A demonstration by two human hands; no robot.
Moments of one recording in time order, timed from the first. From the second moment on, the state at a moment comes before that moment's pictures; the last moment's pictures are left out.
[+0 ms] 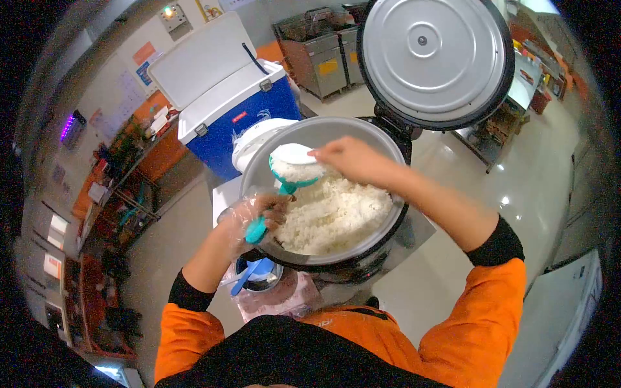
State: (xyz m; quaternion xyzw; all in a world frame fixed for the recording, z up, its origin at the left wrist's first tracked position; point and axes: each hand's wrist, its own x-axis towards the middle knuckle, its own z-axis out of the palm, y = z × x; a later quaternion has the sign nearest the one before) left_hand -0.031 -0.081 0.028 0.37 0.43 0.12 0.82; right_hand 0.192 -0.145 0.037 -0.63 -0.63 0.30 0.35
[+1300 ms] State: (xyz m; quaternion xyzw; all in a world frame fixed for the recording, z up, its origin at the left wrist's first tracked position) left_hand -0.037 -0.078 0.036 0.38 0.40 0.20 0.81; right_hand 0.262 -0.247 0.096 -0.75 -0.53 0.04 0.40
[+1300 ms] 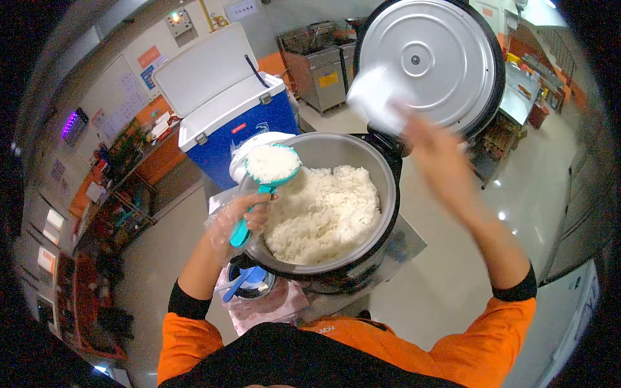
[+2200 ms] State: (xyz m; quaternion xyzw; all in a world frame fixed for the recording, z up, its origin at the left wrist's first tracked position) left_hand -0.160 -0.109 0.064 0.32 0.27 0.33 0.85; right_hand 0.345 -0.214 0.241 -0.71 -0.52 -0.26 0.39
